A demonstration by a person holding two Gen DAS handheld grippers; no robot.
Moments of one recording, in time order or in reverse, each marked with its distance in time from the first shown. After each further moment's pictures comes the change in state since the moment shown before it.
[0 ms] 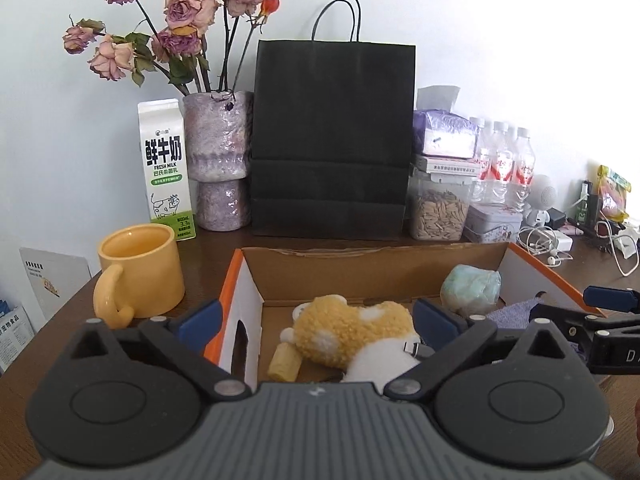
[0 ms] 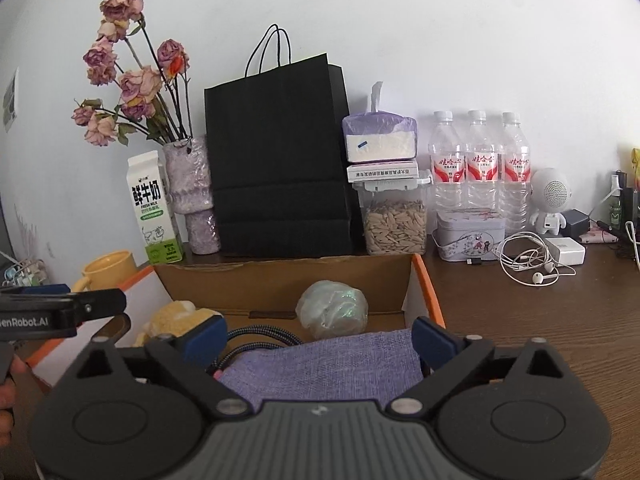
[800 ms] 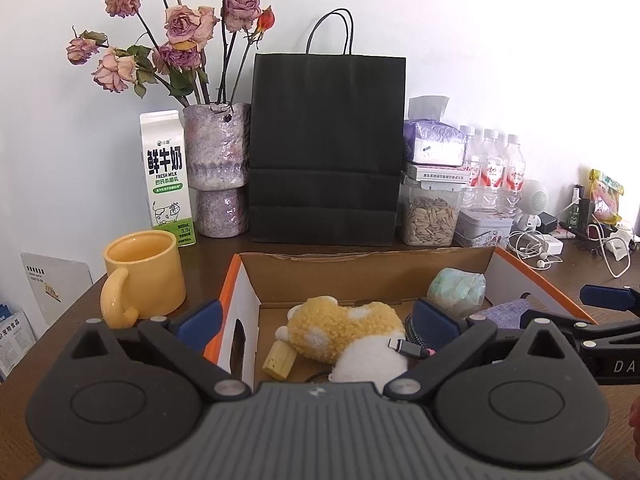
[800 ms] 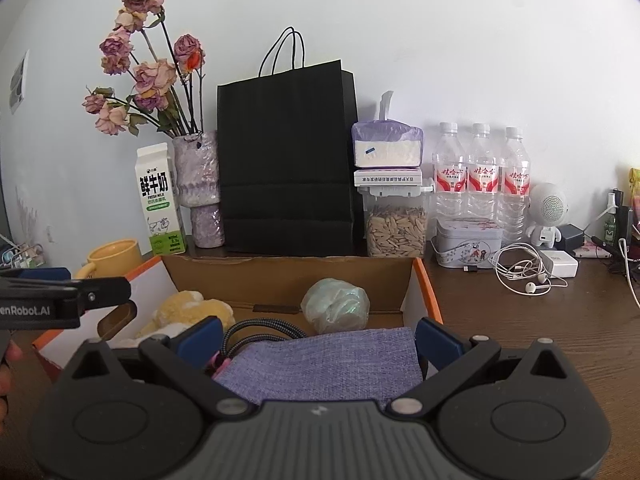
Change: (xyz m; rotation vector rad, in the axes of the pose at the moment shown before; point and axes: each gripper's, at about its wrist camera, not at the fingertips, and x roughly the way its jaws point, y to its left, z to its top) left arm -0.024 -0.005 0.000 -0.002 -0.024 -0.007; right arm -0.022 0.011 -0.001 -0.048 -0.016 -0.023
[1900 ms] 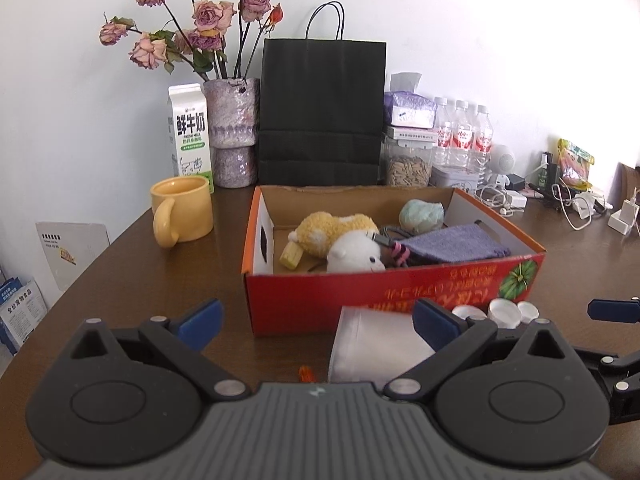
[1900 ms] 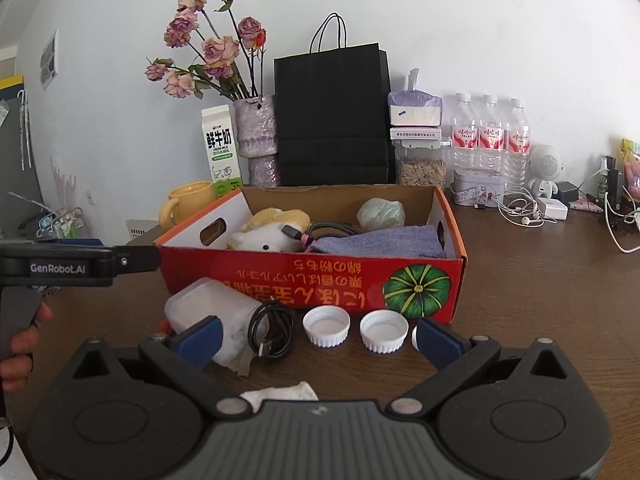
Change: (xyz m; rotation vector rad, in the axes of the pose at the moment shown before) left arm -0.120 0.009 -0.051 0.007 0.097 -0.024; right arm -0.139 0.041 -0.061 -0.021 0.132 0.068
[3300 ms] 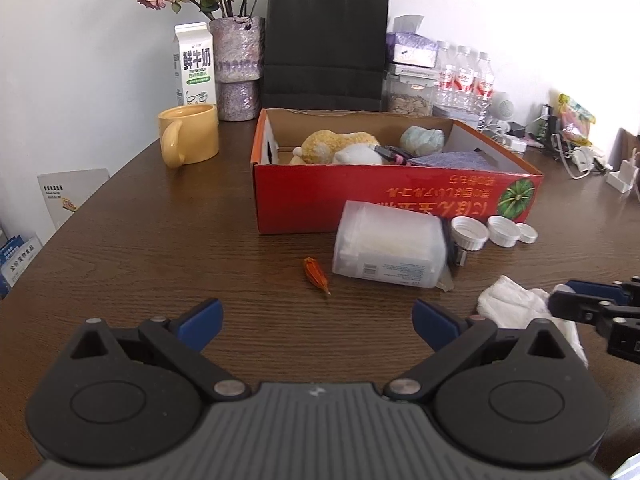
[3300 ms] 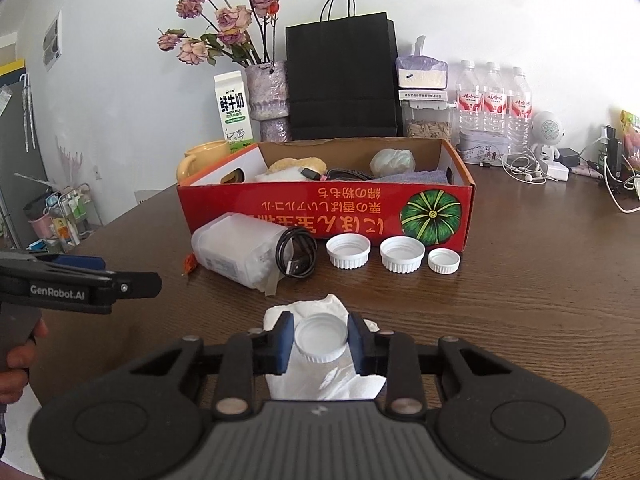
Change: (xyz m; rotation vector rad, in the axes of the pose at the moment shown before) left arm -0.007 0.003 -0.045 -0.010 0.153 0.021; right arm -0.014 0.008 -0.037 0.015 0.064 0.023
